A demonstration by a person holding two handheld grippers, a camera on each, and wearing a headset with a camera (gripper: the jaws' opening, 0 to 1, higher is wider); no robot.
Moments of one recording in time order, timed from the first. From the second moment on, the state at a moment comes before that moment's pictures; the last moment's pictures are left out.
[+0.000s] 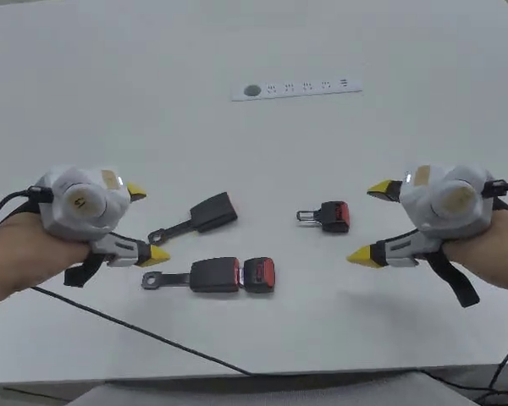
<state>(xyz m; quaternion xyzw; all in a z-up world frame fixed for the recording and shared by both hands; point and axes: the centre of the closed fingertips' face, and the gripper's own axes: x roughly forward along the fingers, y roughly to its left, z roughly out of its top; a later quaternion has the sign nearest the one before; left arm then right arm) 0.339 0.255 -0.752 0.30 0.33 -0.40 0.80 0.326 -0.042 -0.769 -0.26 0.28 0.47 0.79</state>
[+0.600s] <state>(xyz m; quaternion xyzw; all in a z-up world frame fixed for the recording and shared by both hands) 0.284 0.307 -0.734 0.17 0.31 -0.31 0.88 0.289 -0.053 -0.741 -0.19 0.27 0.44 0.84</state>
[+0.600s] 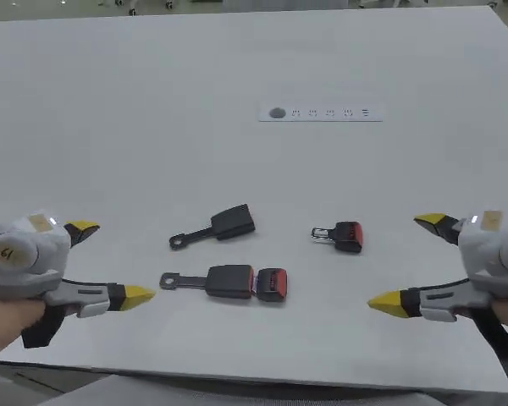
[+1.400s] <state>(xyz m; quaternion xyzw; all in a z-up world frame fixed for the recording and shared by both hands) 0.274 0.314 -0.738 0.15 0.31 -0.31 0.89 0.273 -0.058 -0.739 -0.17 0.27 0.43 0.85</state>
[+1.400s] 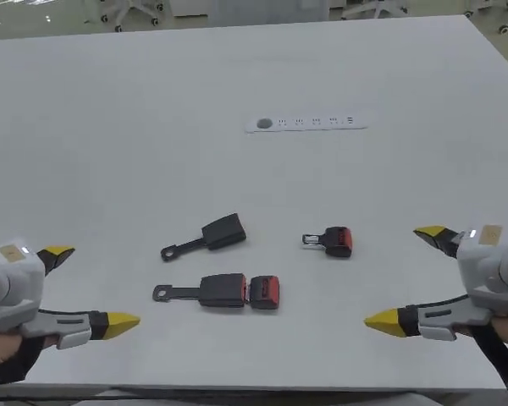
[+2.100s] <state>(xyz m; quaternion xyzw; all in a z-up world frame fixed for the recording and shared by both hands) 0.265 0.320 -0.746 0.13 0.32 -0.30 0.89 0.268 -0.053 -0.740 -0.17 0.27 0.43 0.84</state>
